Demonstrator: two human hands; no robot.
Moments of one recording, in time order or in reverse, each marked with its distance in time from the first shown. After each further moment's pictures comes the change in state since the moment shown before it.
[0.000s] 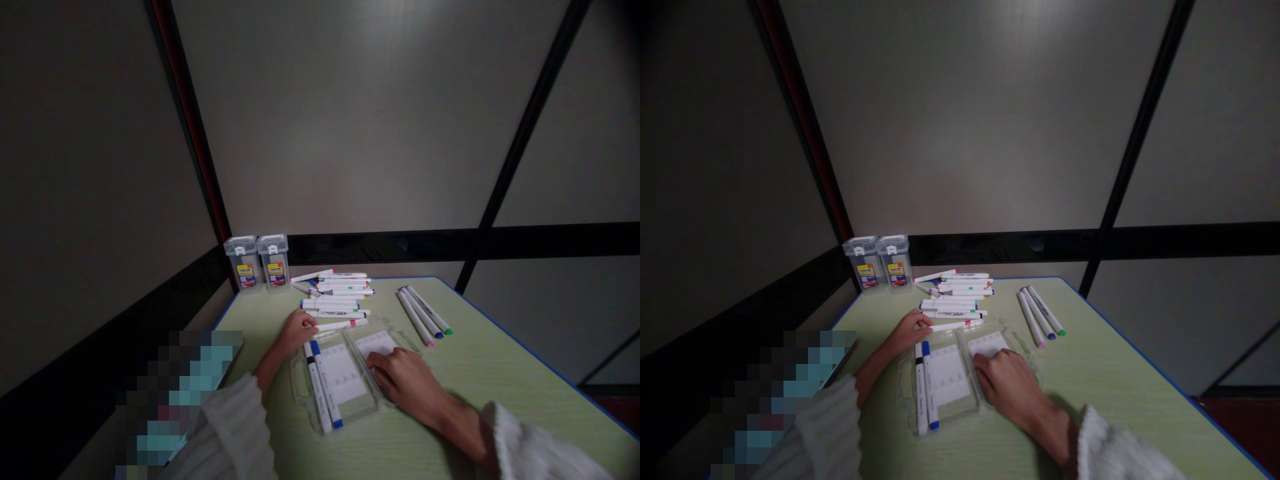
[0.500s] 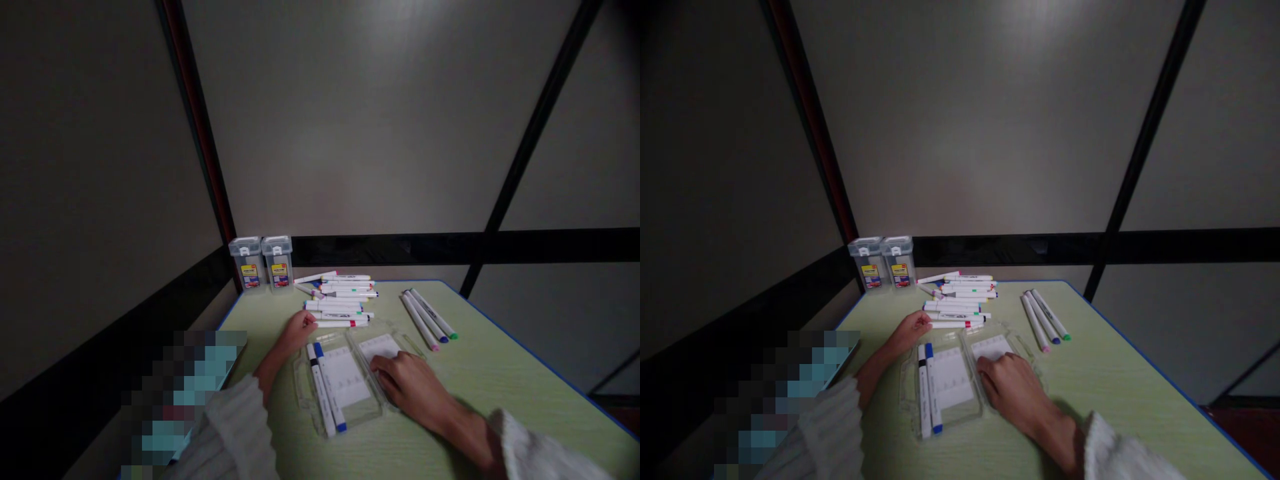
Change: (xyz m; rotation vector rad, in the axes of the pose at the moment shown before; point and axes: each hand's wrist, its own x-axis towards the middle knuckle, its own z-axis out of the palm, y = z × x) left_hand -0.001 -0.004 -0.001 -0.180 -0.042 -0.058; right_hand 0.000 0.001 0.002 0.019 -0.012 0.004
